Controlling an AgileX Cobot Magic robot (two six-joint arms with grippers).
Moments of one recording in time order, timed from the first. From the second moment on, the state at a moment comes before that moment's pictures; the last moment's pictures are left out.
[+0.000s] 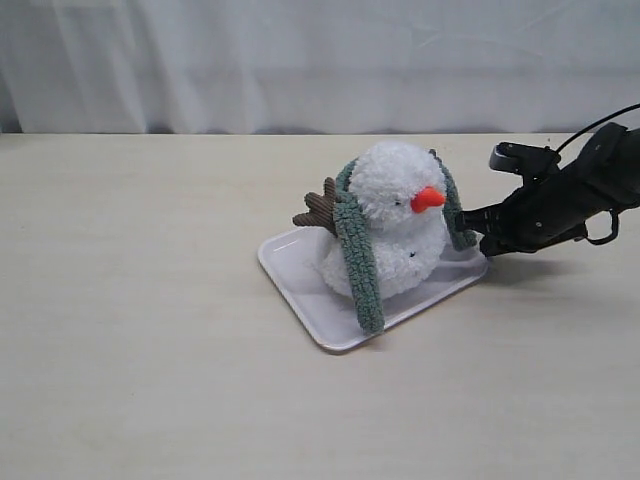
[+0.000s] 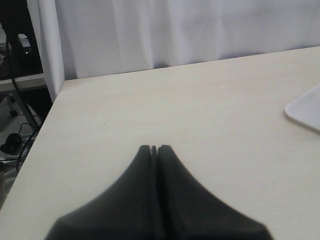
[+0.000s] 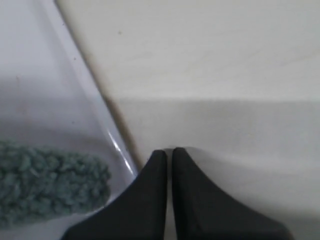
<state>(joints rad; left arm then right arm) -0.08 0.00 0.00 0.04 0.32 0.08 -0.02 2.12 -1.27 0.49 0.44 -0.43</state>
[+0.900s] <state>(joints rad) -0.08 0.00 0.00 0.04 0.32 0.08 -0.02 2.11 -1.12 0.92 0.93 -0.97</state>
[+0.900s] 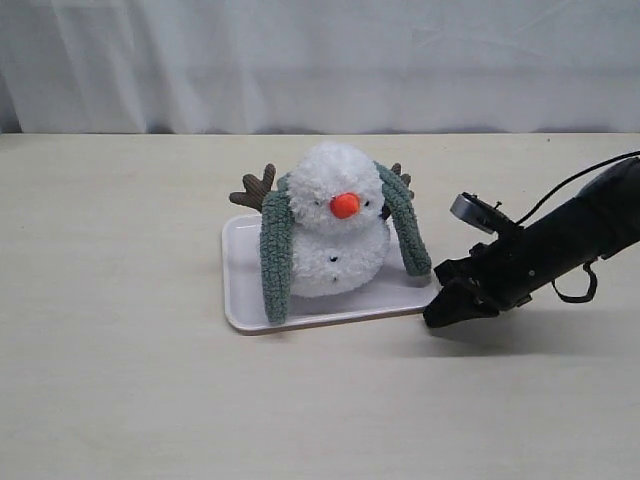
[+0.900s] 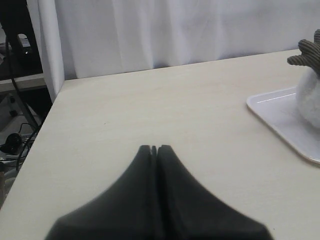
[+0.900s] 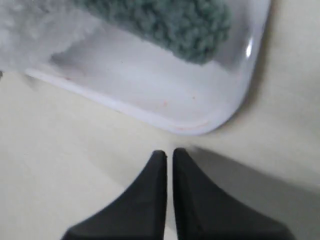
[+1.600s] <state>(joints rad) -0.08 0.00 0.00 0.04 0.32 0.08 0.01 1.79 -1.02 1.12 0.77 -1.19</state>
